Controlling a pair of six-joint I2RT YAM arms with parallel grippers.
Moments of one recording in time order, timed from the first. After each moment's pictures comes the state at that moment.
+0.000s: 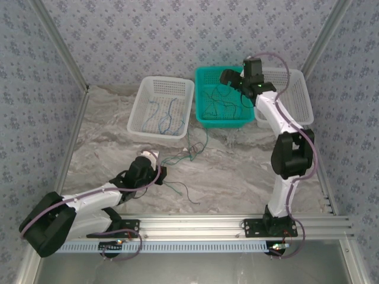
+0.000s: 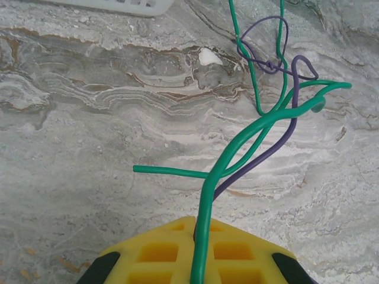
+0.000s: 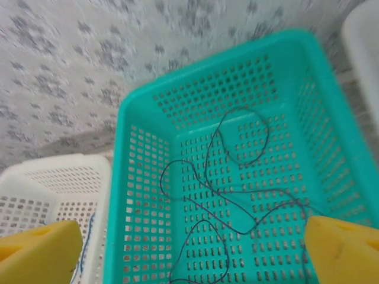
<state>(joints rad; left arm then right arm) -0.71 1.09 0.27 0.20 0.01 -0.50 0.20 1.89 1.77 -0.41 -0.03 0.48</state>
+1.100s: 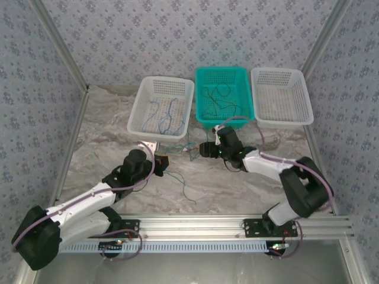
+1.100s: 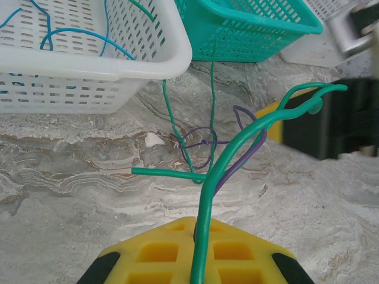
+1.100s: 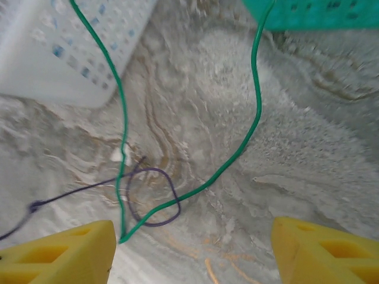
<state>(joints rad) -0.71 0.95 0.39 0.11 0.04 -0.51 0.59 1.54 0.72 0.08 -0.07 0.44</state>
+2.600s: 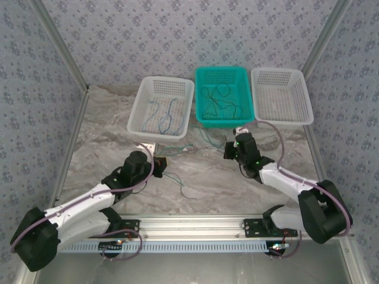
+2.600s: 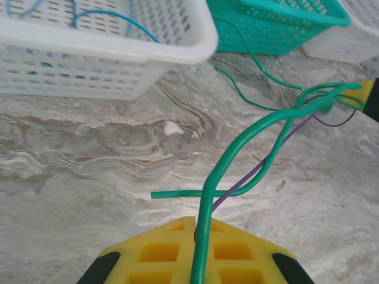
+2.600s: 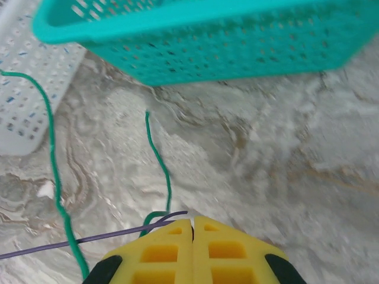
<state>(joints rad) -0.73 0.94 0.38 0.06 -0.02 -0.53 0.45 1.23 0.50 0.10 0.08 0.42</state>
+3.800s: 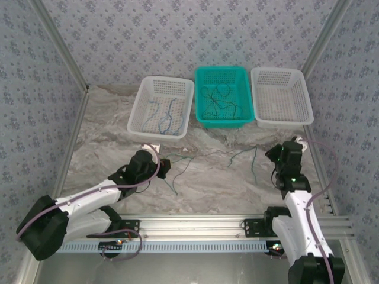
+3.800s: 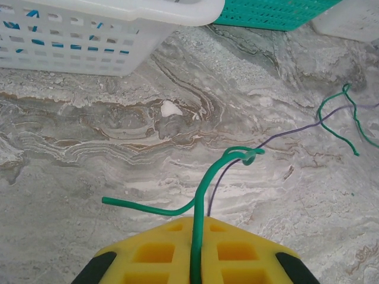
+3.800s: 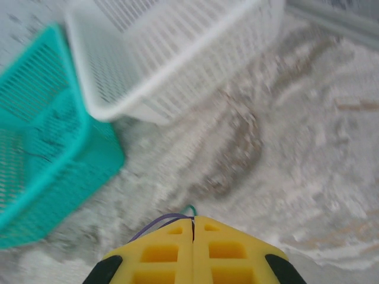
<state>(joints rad) -0.73 1.06 0.38 0.12 0.01 -0.54 -0.05 0.69 0.50 -0.33 0.14 0.65</state>
